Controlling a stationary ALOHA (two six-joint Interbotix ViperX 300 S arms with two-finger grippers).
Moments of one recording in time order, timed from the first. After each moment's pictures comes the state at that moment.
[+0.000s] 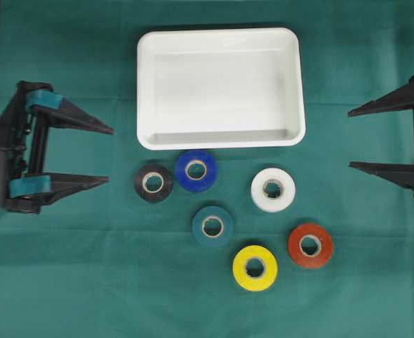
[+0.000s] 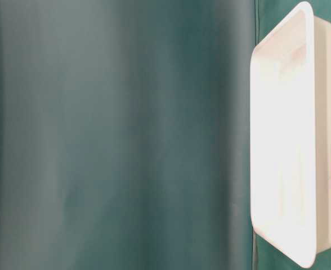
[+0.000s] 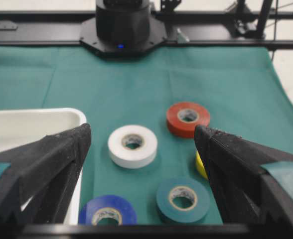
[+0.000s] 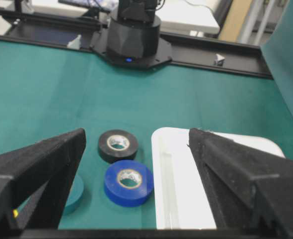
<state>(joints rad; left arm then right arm) -0.05 -0.73 1.05 0.00 -0.22 -0.01 -0.01 -0.92 1.14 0.00 -0.16 0.01</state>
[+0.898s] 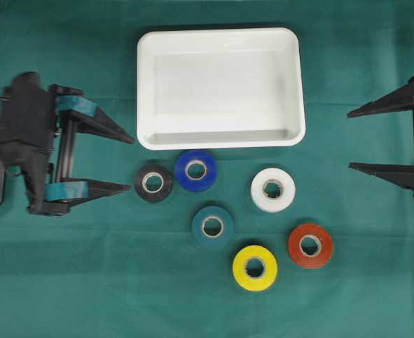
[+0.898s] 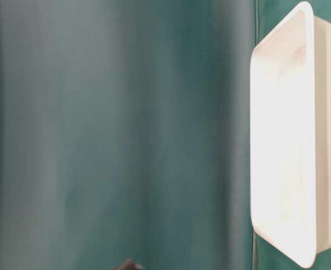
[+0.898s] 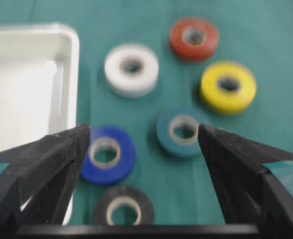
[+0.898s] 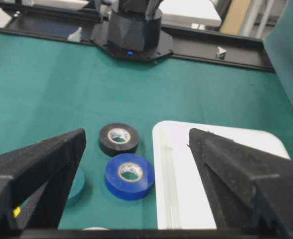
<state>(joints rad) -0.05 -0.59 0.84 0.00 0.23 -0.03 -0.01 -0.92 1.14 0.00 -0.14 0.01</state>
